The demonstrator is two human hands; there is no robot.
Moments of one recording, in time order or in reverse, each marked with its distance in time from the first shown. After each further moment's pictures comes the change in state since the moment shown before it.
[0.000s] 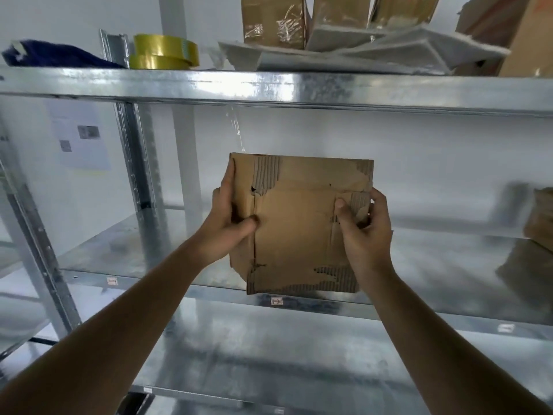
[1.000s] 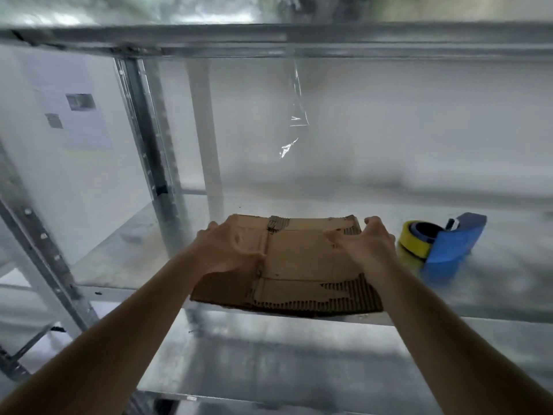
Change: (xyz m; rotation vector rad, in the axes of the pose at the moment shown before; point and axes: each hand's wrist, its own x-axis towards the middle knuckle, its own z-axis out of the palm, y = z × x) left_hand 0.012 -0.172 -0.107 0.714 -0.334 -0.576; right_hand 0.001 0.067 0.144 -0.670 -0.169 0.583
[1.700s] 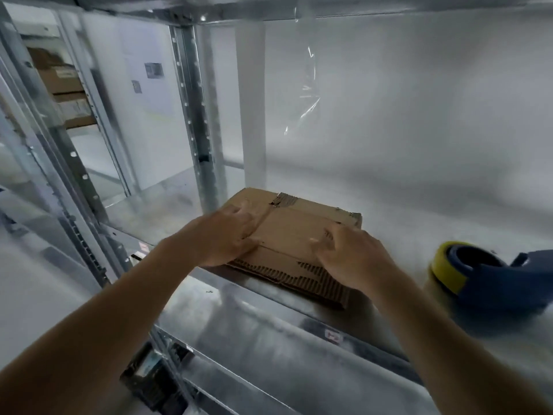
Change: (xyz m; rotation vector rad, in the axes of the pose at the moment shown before) left_hand -0.038 0.059 0.018 0.390 -0.022 -0.032; right_hand 0.049 0.021 0.000 -0.582 -0.453 -0.663
